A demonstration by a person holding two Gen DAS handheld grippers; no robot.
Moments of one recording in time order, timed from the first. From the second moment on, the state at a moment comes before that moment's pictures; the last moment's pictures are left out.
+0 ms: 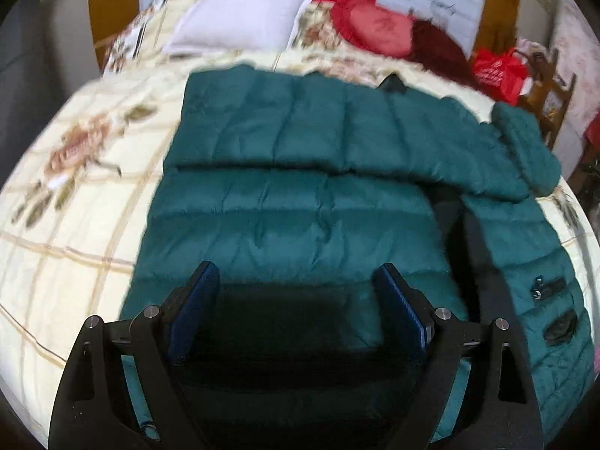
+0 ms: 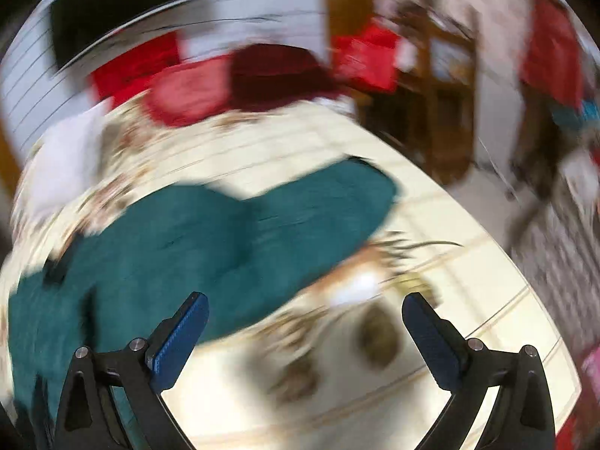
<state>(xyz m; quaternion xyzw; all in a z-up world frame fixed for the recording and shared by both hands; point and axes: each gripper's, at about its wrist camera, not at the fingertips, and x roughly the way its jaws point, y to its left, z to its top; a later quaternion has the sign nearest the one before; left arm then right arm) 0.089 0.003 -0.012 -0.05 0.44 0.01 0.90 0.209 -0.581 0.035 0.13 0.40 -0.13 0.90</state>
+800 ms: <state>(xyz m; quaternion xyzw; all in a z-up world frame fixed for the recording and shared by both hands) 0.097 -0.008 -0.022 -0.02 0.45 0.02 0.89 0.297 -0.670 -0.012 0.17 0.36 -0.14 0.91</state>
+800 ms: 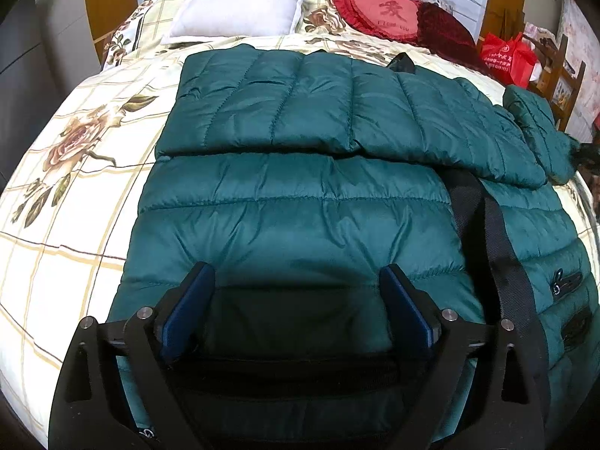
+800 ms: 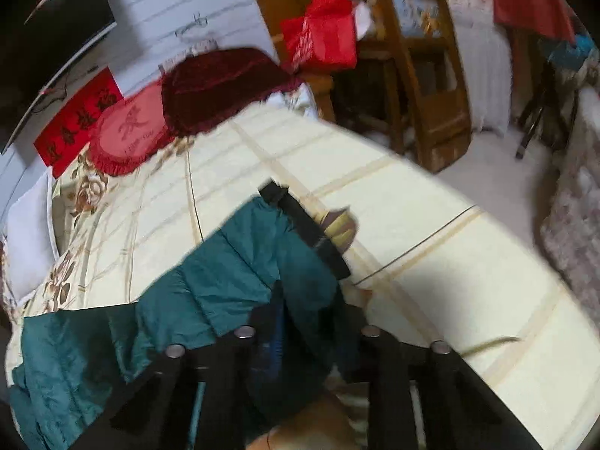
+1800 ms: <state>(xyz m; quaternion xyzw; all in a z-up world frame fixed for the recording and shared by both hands) 0.107 0.032 -0.019 -0.06 0.47 0.10 0.88 0.127 -0.284 0.058 0.13 0.29 0.23 0.92</state>
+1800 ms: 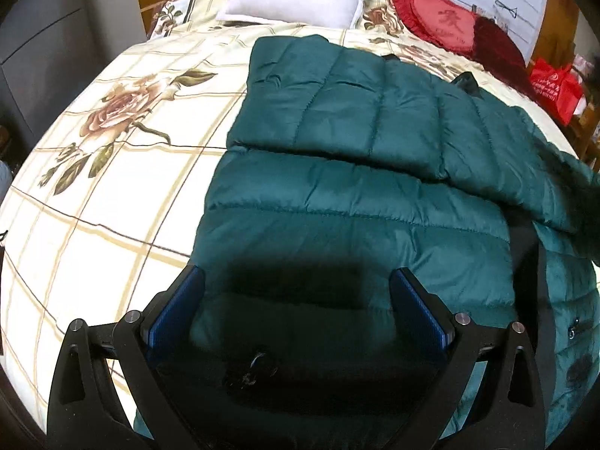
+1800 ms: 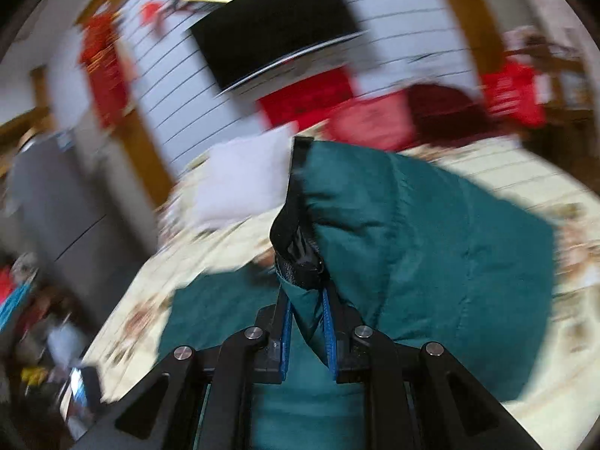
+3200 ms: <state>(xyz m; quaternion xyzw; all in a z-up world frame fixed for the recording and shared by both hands) 0.193 -0.160 0.019 -0.07 0.46 -0.15 0.88 0.058 -0.322 -0.035 -0.04 0.51 0.10 0.85</state>
